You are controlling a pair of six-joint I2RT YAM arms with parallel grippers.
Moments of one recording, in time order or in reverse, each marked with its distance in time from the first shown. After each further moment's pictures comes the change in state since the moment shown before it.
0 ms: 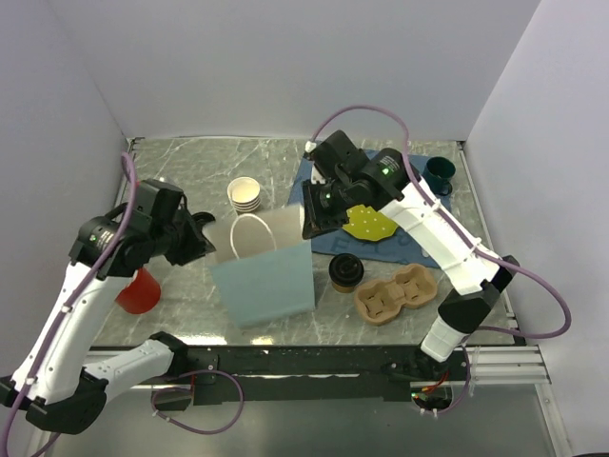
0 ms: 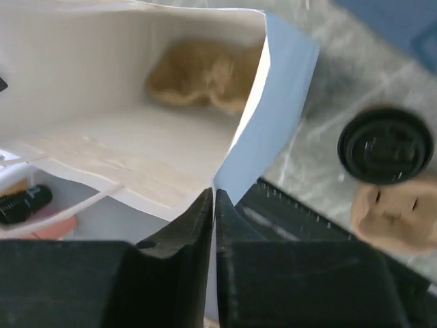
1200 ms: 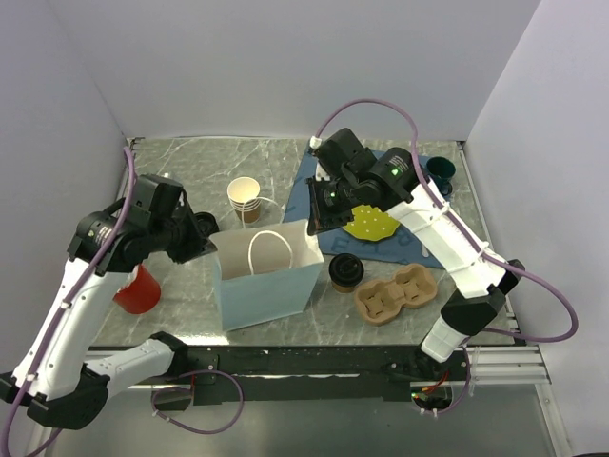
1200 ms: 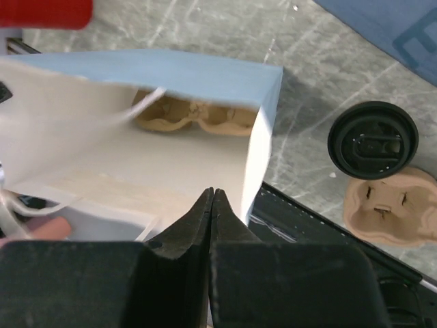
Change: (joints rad) left arm 0.000 0.020 0.023 -0.015 0.069 0.026; right arm 0.007 -0.024 0.013 -0.031 0.045 0.004
